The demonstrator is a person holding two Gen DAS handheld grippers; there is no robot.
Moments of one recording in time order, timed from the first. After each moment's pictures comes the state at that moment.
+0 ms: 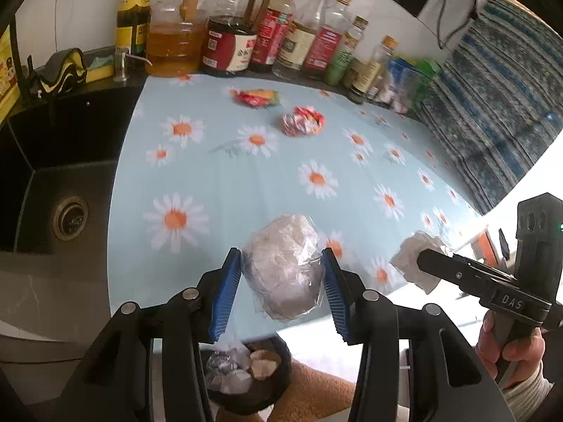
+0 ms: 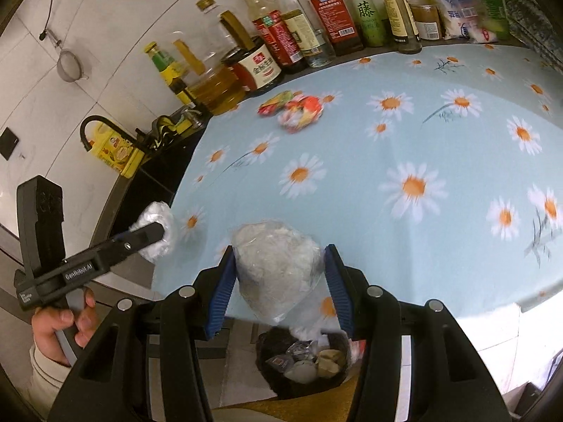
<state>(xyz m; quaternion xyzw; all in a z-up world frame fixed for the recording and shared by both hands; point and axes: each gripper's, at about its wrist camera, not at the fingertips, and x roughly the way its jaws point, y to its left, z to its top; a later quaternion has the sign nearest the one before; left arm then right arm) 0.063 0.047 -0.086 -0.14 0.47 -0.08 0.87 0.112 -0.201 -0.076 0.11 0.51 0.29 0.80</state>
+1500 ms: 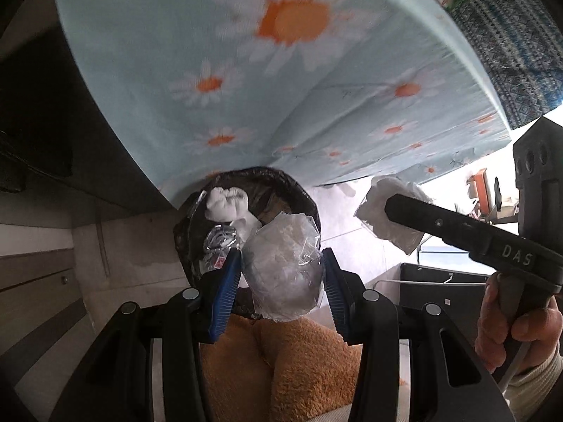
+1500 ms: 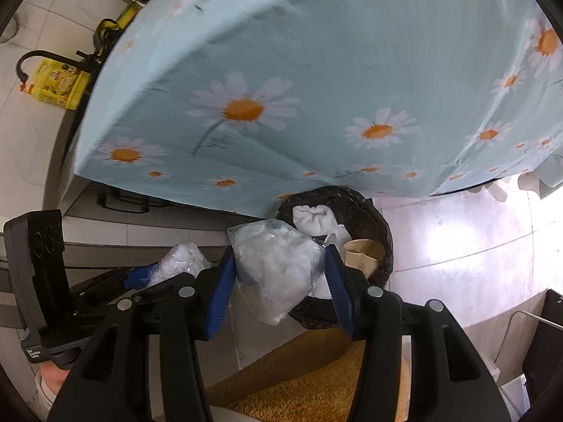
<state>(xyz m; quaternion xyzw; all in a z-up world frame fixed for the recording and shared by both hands) -0.030 0.066 -0.279 -0.18 0.64 -0.11 0.74 0.017 -0.131 -0.239 0.10 0.67 0.21 0.71</state>
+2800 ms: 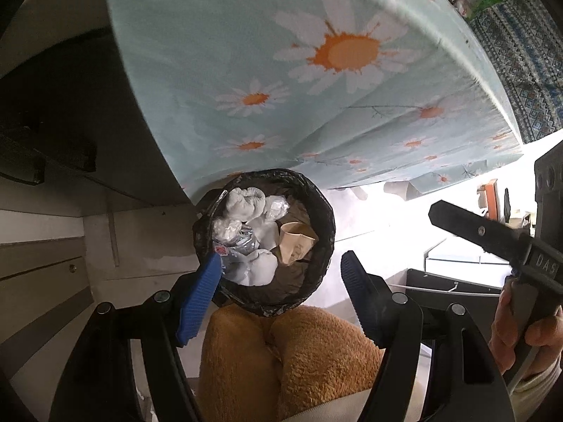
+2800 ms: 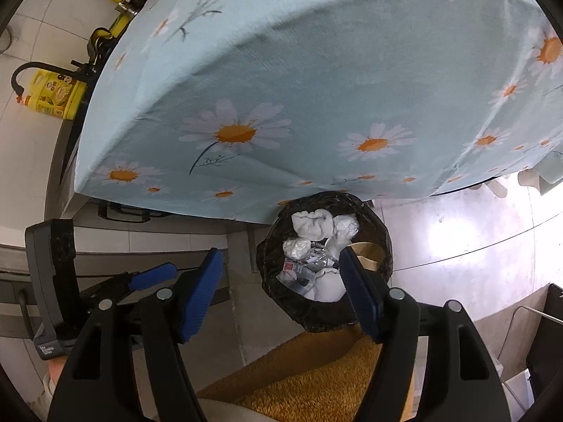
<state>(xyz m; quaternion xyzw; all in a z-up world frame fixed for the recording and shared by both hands) -0.027 0.085 -0.267 -0.18 0.65 -0.08 0.74 0.028 -0.138 -0.222 0.11 0.66 0.21 0.71</state>
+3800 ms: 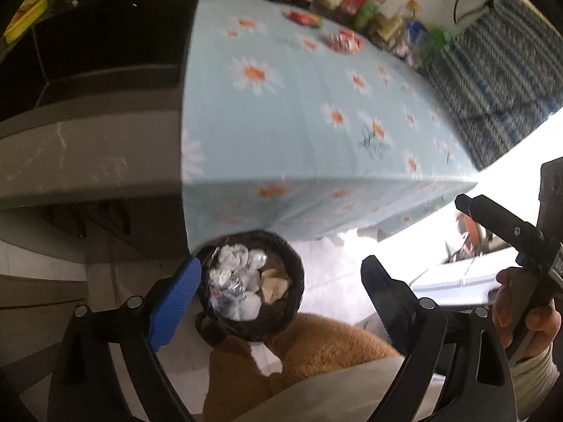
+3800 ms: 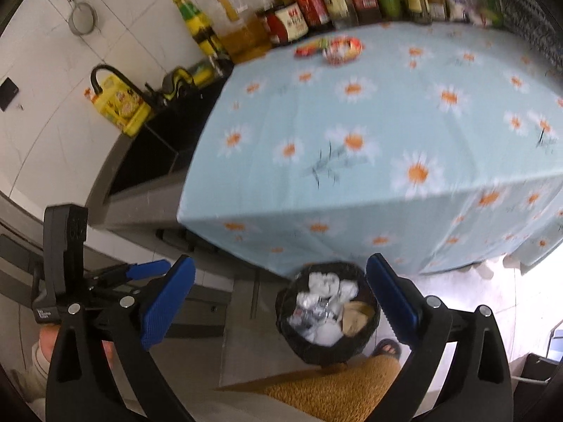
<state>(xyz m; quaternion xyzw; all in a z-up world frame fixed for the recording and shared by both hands) -0.039 0.112 -0.139 -0.20 0.54 -0.09 0.81 0.016 -0.135 -0.073 0.06 0.52 0.27 0.81</state>
